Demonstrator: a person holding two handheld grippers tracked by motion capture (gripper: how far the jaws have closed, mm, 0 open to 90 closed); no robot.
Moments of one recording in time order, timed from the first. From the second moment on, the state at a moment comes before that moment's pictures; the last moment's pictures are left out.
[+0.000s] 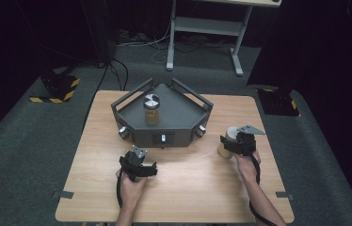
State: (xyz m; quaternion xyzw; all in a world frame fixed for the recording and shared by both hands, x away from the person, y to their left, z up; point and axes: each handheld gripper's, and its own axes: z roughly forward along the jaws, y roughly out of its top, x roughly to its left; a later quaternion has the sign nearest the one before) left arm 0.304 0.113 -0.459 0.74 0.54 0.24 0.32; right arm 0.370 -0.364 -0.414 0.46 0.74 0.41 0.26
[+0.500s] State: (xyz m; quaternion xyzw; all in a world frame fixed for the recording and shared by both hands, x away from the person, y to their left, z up) left arm 0.304 0.113 -0.459 0.74 0.54 0.24 0.32; right arm 0.367 -0.363 -0.417 0.45 0.74 0.41 0.28
